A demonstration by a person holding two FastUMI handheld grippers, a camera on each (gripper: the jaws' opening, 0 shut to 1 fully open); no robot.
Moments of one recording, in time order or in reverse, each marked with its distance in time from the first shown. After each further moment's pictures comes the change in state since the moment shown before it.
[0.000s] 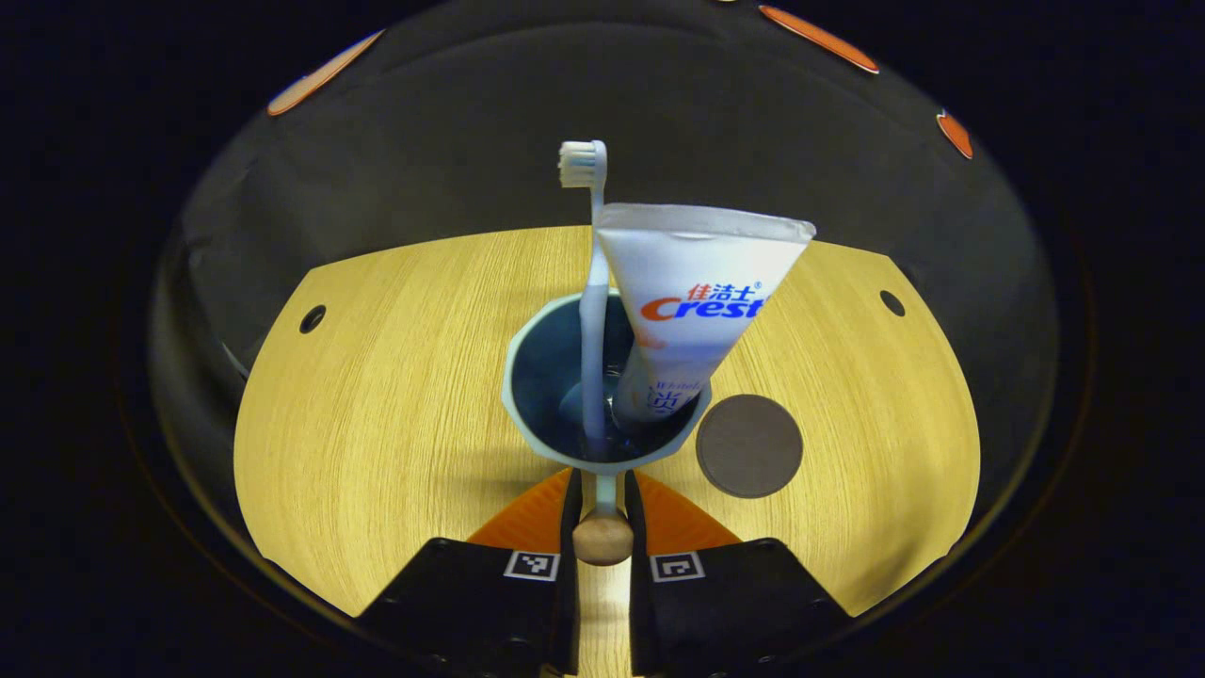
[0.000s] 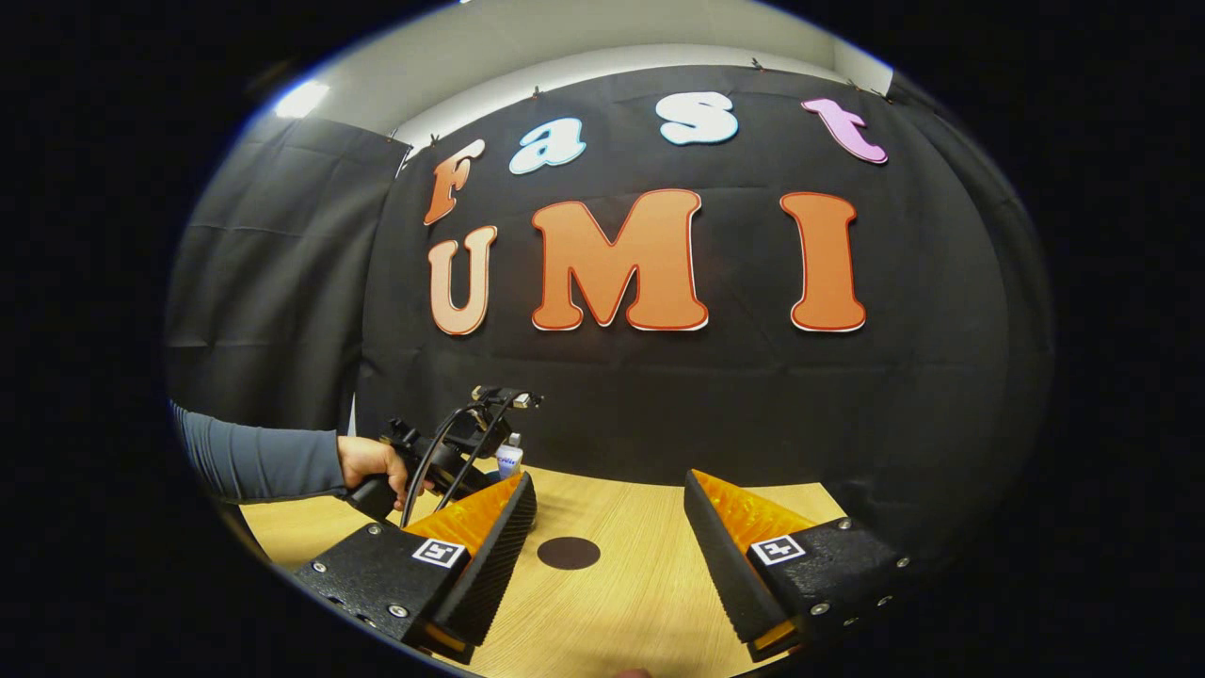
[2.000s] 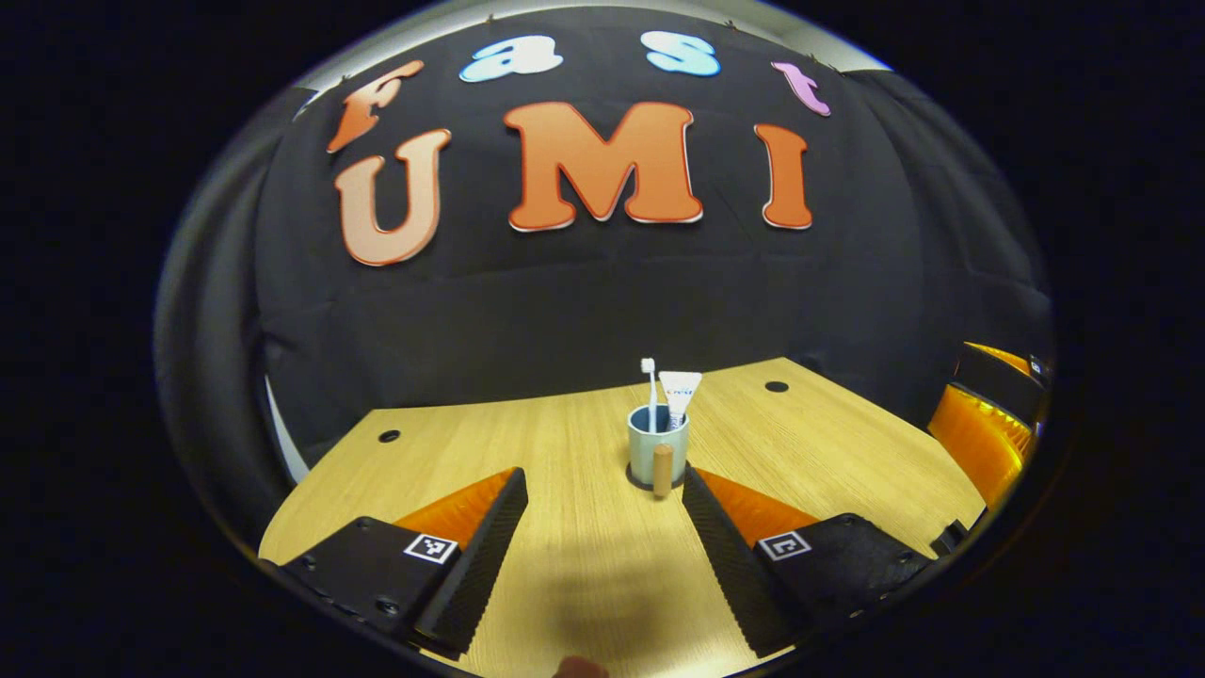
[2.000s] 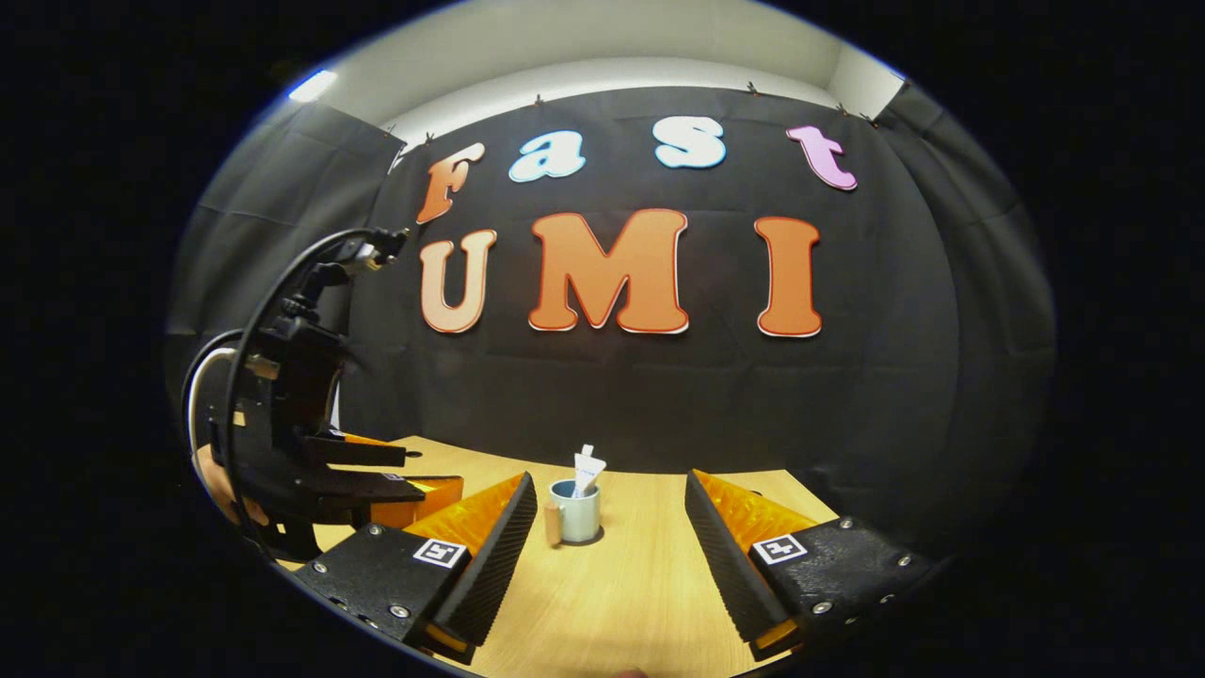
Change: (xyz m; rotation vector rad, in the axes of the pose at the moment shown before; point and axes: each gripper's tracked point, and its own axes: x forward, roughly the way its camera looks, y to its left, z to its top) left arm -0.142 0.036 -0.007 0.116 -0.728 0.036; right arm -0.079 0.063 -0.004 -0.037 -0.032 -0.128
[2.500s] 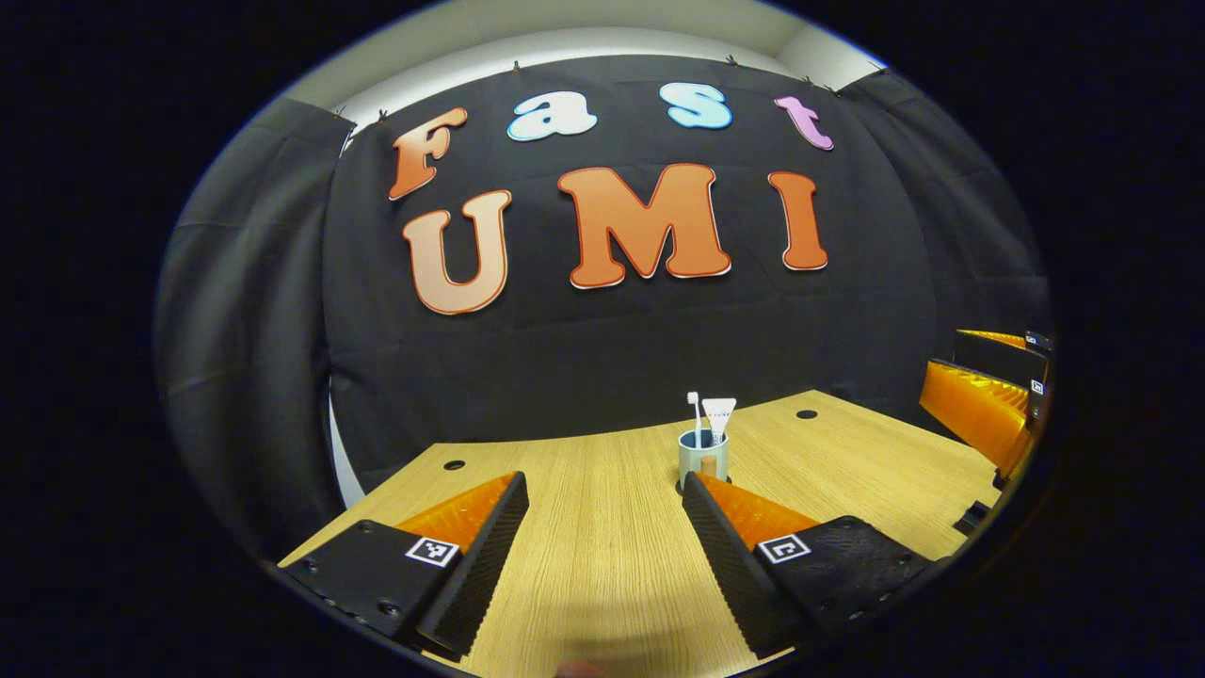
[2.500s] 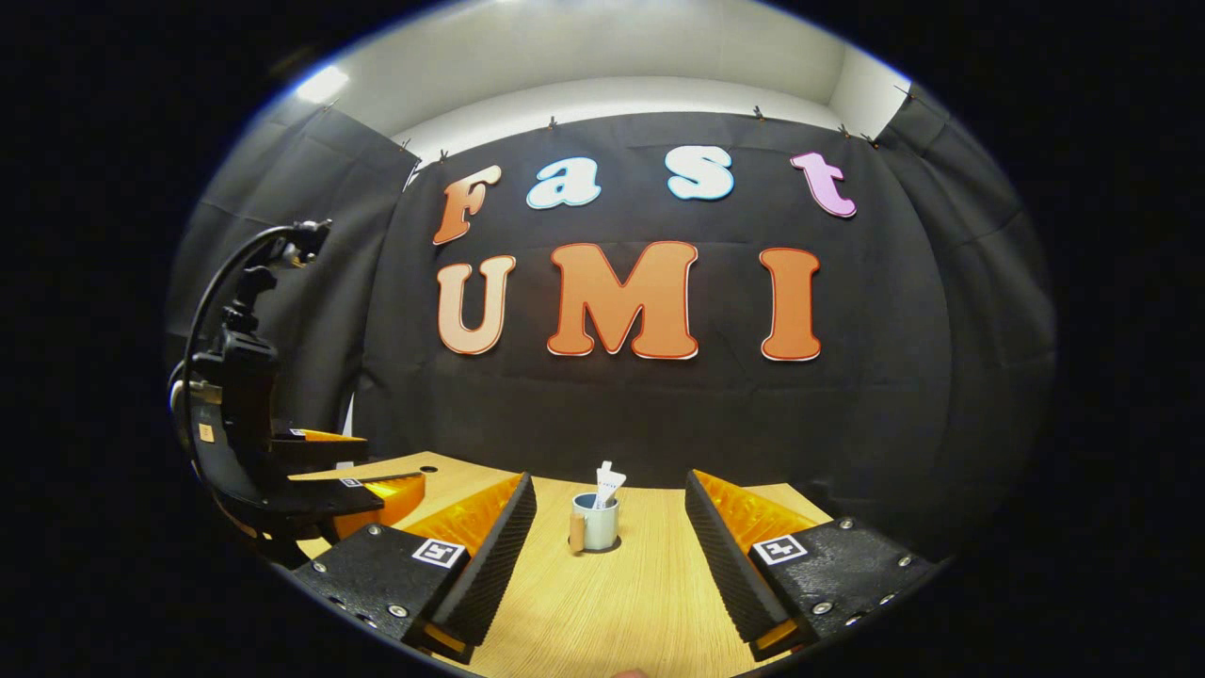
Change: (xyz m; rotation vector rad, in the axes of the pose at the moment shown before) left arm -0.048 0.030 0.016 0.042 -0.160 0.117; right arm -0.029 0.014 0.020 0.003 -0.063 -0.016
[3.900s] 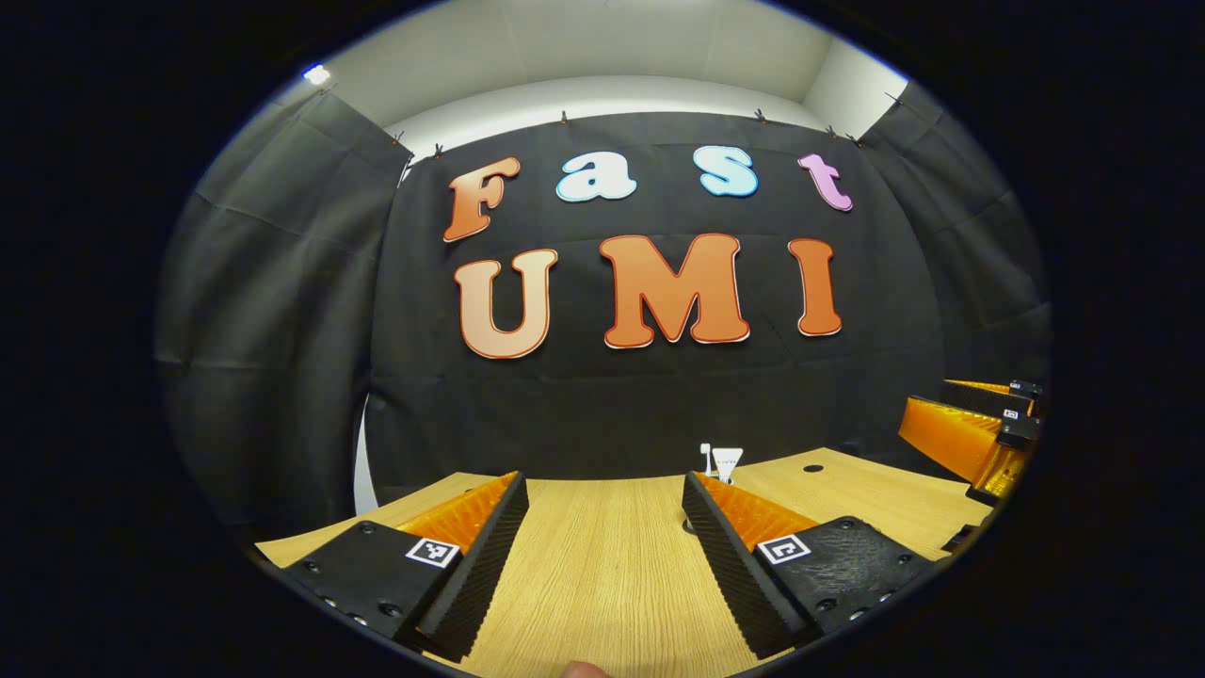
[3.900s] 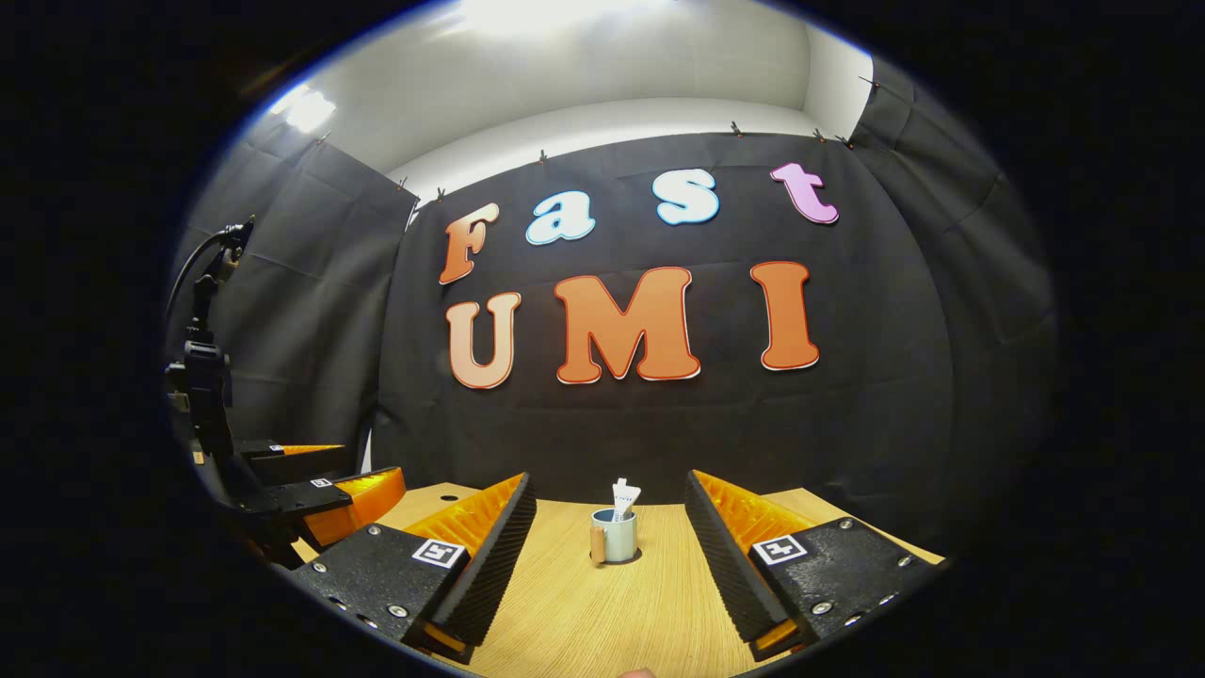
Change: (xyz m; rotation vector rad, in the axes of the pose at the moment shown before) left arm -0.063 0.016 0.010 -0.092 -0.192 0.078; right arm -0.030 0.011 0.004 0.078 -0.105 0.036
